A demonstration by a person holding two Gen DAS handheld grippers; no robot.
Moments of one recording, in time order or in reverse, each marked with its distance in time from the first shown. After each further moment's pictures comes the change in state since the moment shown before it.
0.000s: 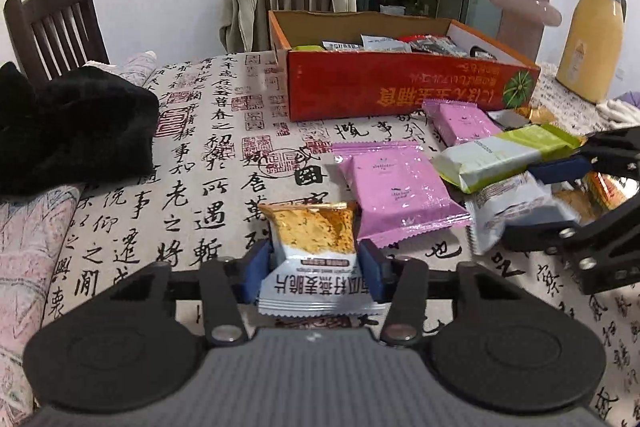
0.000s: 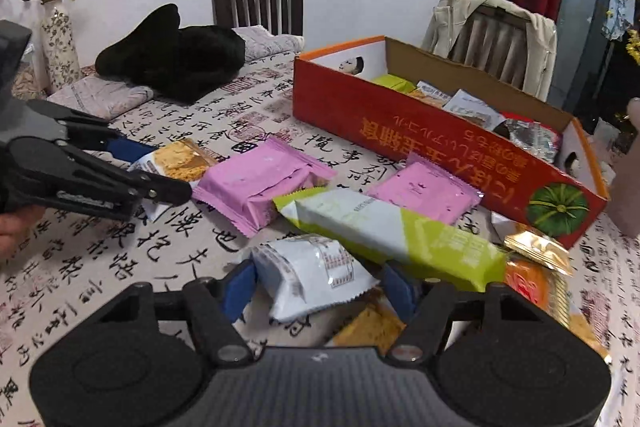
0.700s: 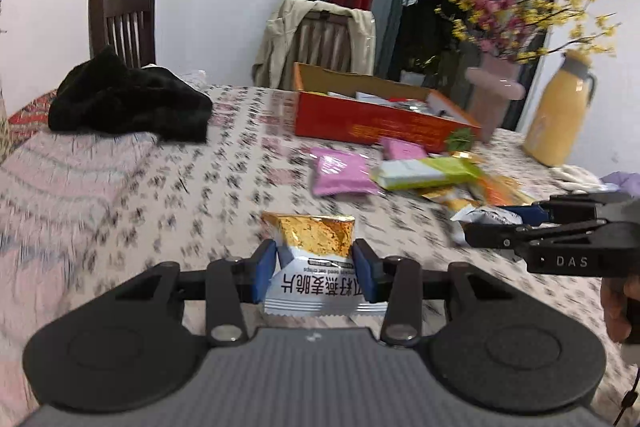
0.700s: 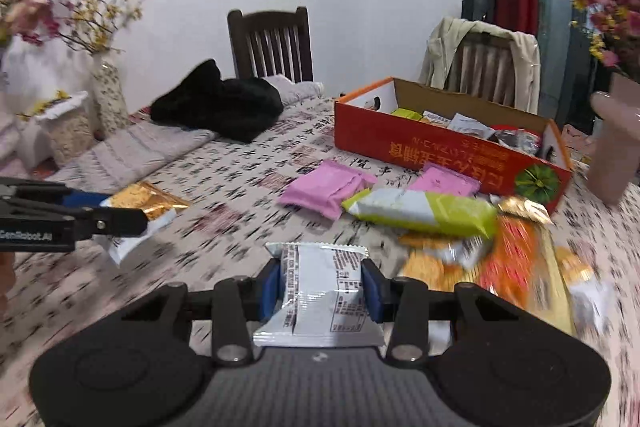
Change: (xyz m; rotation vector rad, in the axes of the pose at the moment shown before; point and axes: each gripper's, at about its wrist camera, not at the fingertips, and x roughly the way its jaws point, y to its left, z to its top) left arm -0.164 -0.036 -0.083 -0.186 -0.171 -0.003; right arm -0.115 0.049 -0.055 0.103 -0.151 0.033
